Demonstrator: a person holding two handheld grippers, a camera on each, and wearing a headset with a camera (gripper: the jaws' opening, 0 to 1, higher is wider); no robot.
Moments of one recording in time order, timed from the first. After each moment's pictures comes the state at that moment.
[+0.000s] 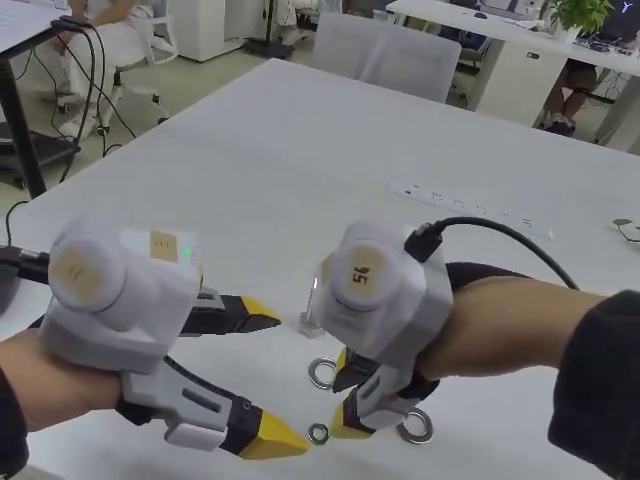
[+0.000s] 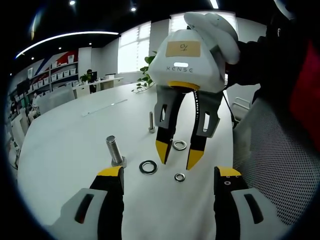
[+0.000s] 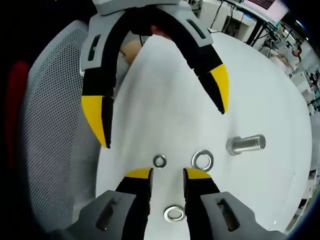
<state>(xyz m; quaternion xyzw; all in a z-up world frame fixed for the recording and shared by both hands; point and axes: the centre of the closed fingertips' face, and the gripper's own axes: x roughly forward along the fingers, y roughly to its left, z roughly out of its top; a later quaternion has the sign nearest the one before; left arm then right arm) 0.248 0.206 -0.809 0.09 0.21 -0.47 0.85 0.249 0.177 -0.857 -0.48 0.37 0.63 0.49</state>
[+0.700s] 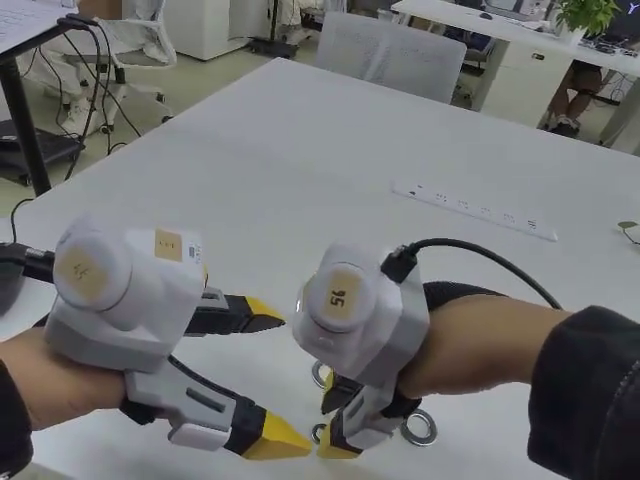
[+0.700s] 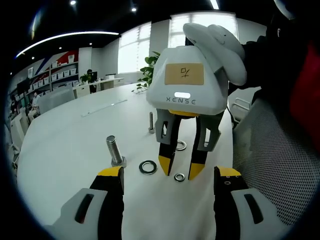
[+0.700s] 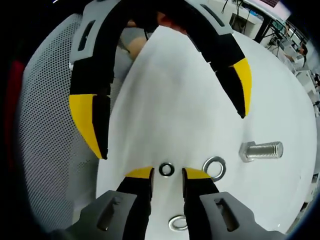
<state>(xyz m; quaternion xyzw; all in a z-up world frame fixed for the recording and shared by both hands) 0.249 0.207 -0.809 0.08 0.21 -0.47 0.85 0.238 0.182 -0.876 -0.48 0.38 0.64 0.47</state>
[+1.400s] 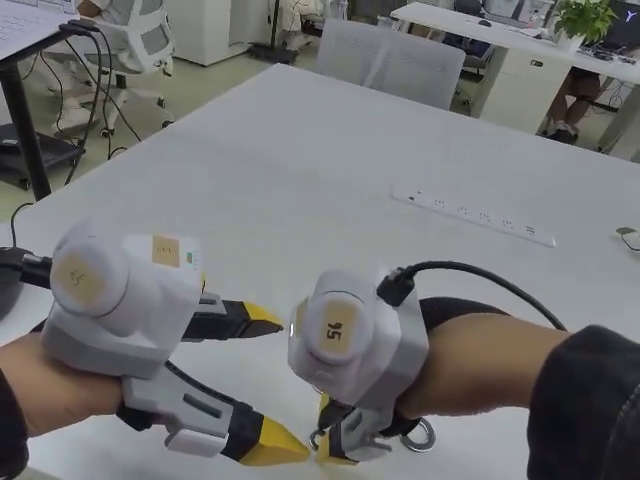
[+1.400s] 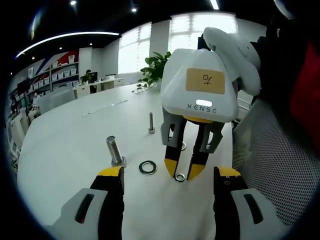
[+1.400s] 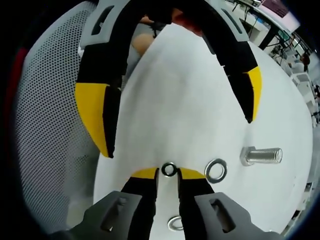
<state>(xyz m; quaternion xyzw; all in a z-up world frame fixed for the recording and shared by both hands) 0.248 0.206 -0.808 0.08 0.21 -0.47 0.85 0.234 0.180 -0.877 -0.51 0.35 0.64 0.46</state>
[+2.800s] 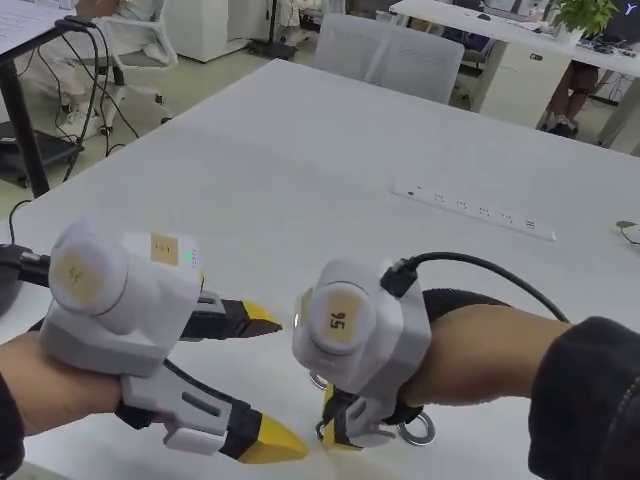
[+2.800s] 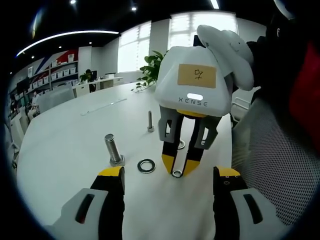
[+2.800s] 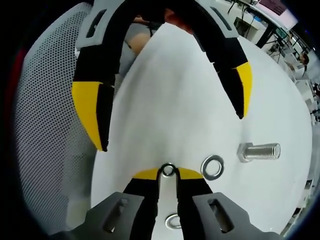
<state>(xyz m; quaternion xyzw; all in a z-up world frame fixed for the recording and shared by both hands) 0.246 0.205 -0.811 0.08 0.22 -0.47 0.85 0.241 0.177 -0.874 -0.51 0.35 0.63 0.46</state>
